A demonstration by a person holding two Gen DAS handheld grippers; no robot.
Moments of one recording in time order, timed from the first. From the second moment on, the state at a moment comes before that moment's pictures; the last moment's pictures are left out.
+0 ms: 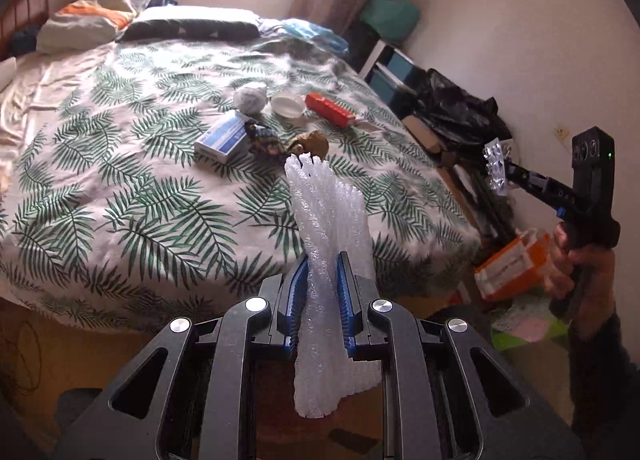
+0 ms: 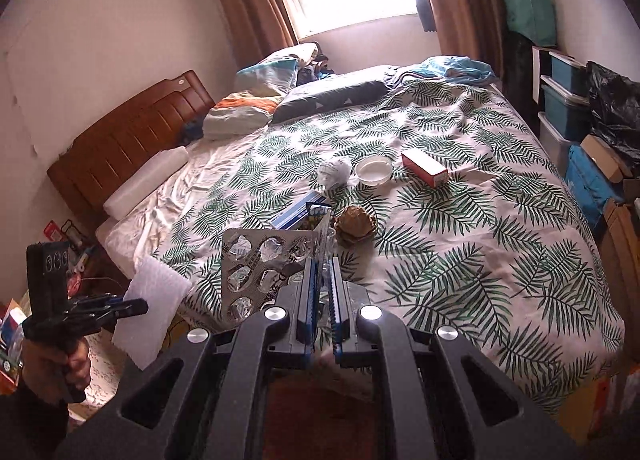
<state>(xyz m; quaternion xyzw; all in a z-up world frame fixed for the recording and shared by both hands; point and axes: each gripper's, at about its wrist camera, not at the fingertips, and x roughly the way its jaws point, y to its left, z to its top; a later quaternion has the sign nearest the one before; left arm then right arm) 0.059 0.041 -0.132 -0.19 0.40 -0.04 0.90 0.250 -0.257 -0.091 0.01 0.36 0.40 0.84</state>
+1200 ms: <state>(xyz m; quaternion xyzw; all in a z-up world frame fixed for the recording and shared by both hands) 0.060 0.001 -0.378 -0.15 0.66 -0.03 0.73 0.161 -0.170 -0.334 -0.27 0.58 0.43 0.64</state>
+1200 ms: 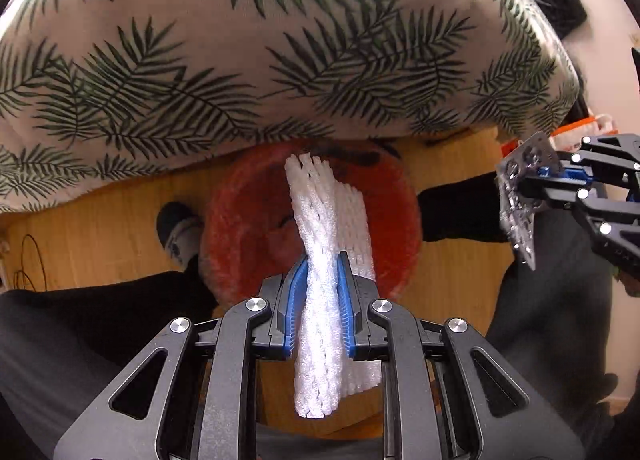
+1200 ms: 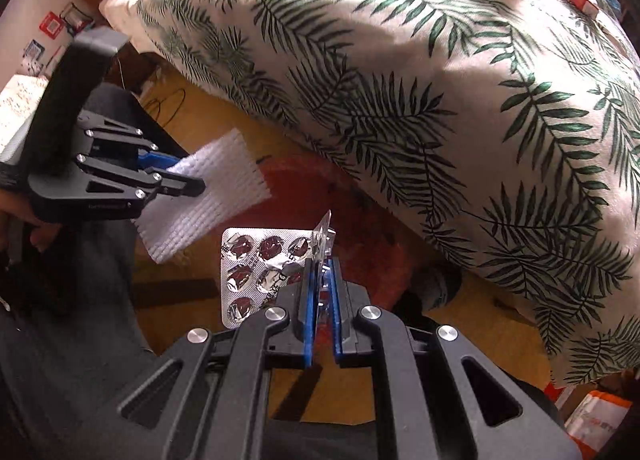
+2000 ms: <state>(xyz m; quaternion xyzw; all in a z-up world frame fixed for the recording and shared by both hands) 0.084 0.011 -0.432 -0.15 0.69 -0.05 0.70 0.161 -0.129 -0.446 -0.35 0.64 0.45 0.51</state>
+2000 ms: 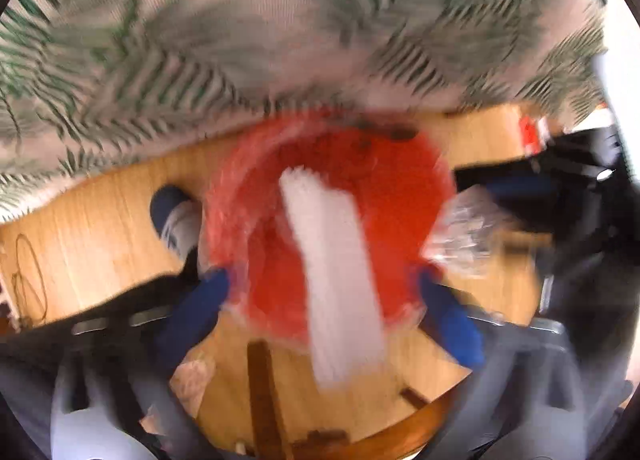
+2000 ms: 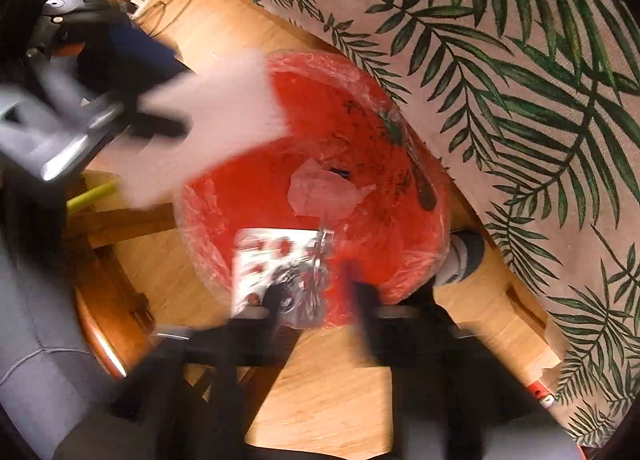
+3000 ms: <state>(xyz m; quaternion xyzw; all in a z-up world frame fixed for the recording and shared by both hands) 0.233 0.105 -0.223 -0.04 0.43 -0.01 0.90 0.379 -0.199 -0.204 -0.12 0.44 0.37 0.81</state>
